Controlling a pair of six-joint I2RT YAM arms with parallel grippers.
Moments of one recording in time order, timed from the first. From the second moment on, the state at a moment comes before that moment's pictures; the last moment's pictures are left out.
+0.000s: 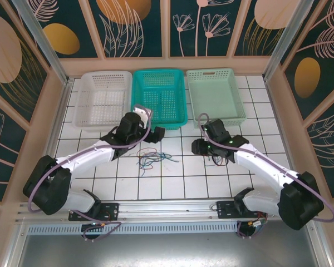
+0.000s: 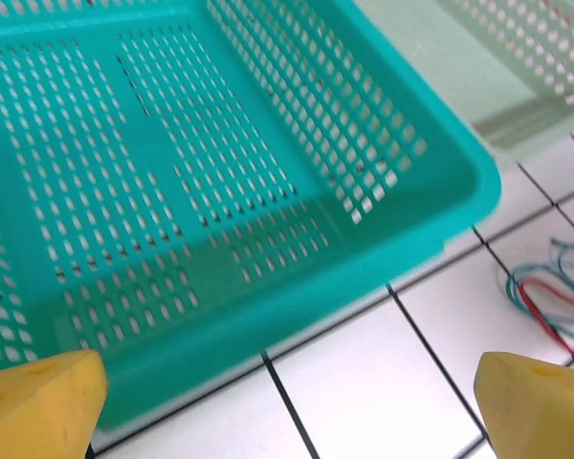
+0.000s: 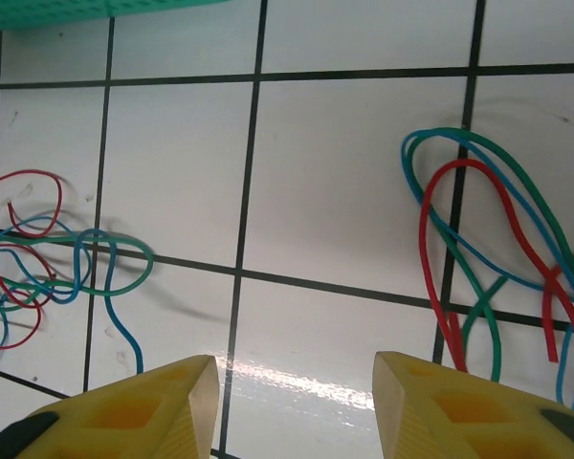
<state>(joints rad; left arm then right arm) -0.63 1.39 0.75 0.07 0.04 -0.27 0.59 1.18 0.74 -0.56 -0.10 0.52</state>
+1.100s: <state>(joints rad) -0.74 1.54 0.85 0.09 0.06 -0.24 0.58 1.22 0.74 -0.65 0.10 0.52</state>
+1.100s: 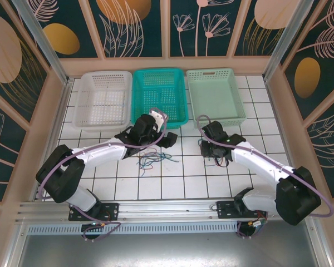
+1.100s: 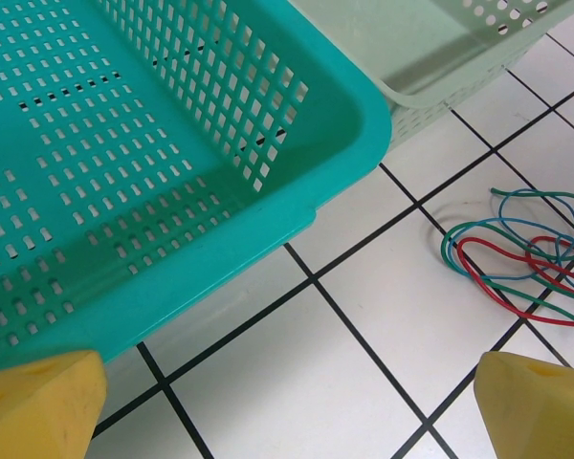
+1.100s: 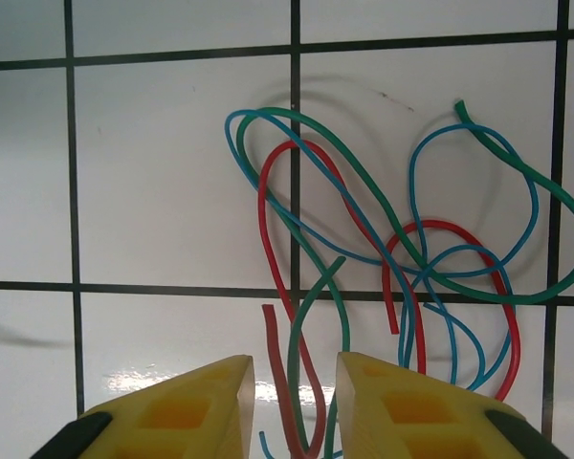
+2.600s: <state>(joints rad) -0.89 1.69 0.91 0.26 0.22 -0.02 0.39 0.95 0.79 -0.59 -0.42 0.41</state>
